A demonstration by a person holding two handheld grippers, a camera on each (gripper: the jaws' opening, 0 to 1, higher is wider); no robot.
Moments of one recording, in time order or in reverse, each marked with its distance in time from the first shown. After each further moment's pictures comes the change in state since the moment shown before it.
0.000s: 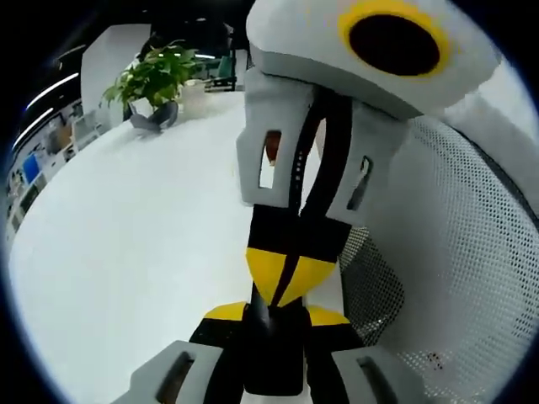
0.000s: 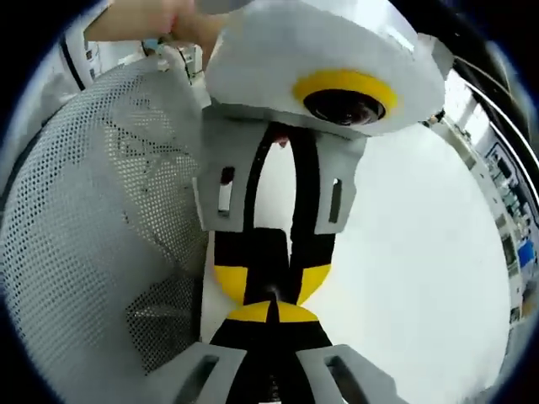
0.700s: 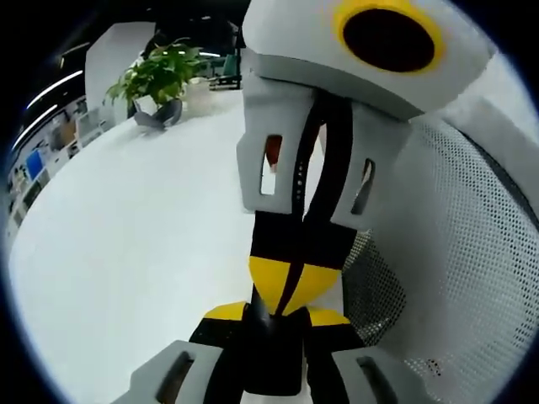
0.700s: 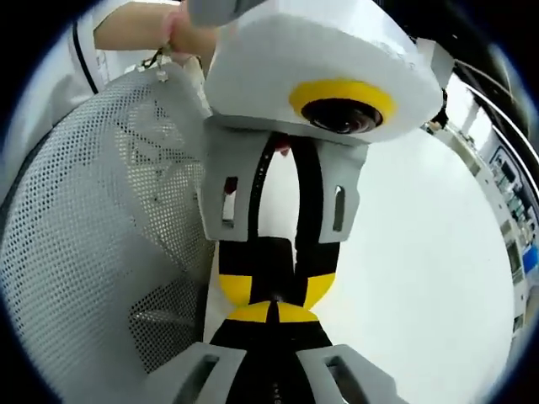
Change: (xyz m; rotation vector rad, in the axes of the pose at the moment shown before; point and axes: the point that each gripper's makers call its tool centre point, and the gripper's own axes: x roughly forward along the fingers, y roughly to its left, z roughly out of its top) left arm 0.001 0.000 0.000 -0.021 0.012 0.016; right arm 0.004 0.007 0.005 -0.122 0.004 0.009
